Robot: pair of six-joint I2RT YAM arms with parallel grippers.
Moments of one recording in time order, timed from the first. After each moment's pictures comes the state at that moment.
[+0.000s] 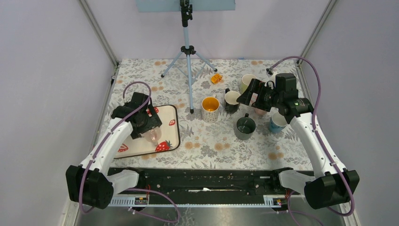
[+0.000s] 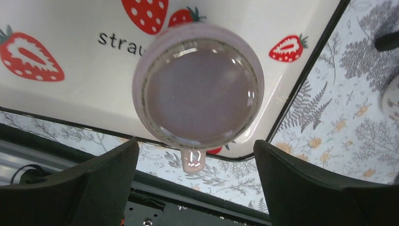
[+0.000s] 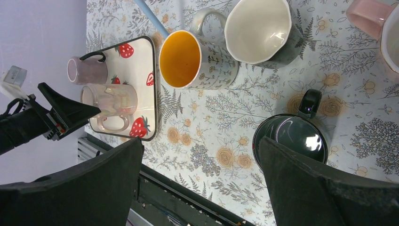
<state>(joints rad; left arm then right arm) -0.22 1.14 0.96 -1.00 -0.18 -0.72 0.20 1.16 1.13 -0.64 -0.40 0.51</state>
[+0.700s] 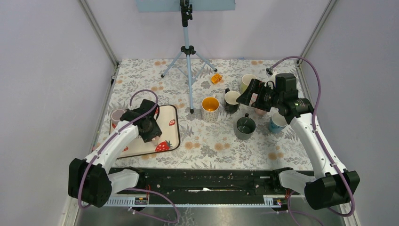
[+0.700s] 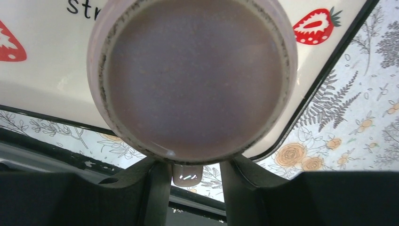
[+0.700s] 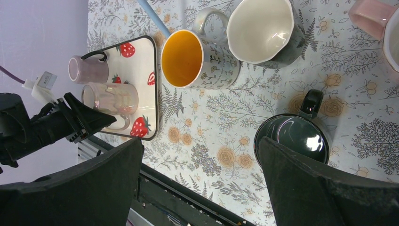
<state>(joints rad) -0.32 1.16 0.83 -0.92 -0.18 -0.84 0.20 1.15 1.13 -0.64 -0.40 0.51</state>
